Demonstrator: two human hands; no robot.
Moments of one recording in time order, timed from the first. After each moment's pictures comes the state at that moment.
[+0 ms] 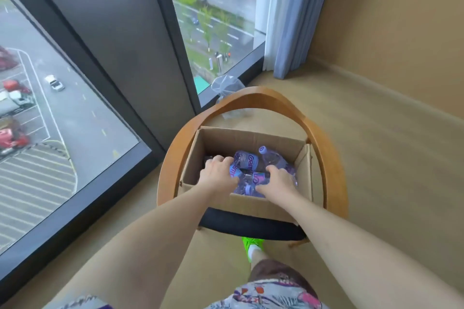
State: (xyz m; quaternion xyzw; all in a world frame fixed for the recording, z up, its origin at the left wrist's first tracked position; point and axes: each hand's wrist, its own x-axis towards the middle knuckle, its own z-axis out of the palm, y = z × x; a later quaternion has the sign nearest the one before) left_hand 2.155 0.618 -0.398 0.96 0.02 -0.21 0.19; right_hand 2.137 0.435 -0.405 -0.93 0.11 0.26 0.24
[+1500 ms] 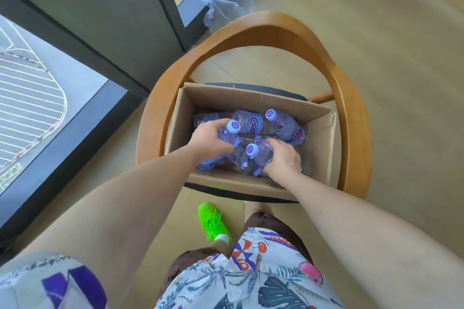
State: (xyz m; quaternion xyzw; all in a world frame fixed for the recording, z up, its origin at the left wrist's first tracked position) left_hand 2.252 0.650 -0.485 0.87 0.03 -0.32 0.37; right_hand 2.198 0.431 -0.515 -0.92 0.11 0.31 0.21
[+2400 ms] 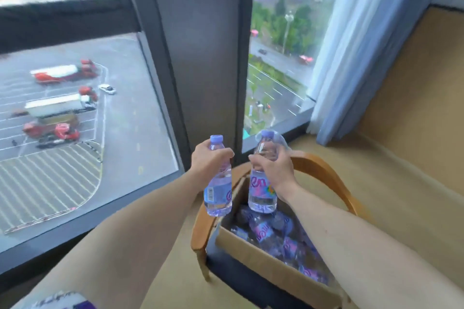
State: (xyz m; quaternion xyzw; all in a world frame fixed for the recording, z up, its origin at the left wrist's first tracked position) left_hand 2.207 0.762 -0.262 0.70 0.28 0.05 0.66; right_hand 2.243 0.579 -0.272 -0.77 0.04 0.08 0.63
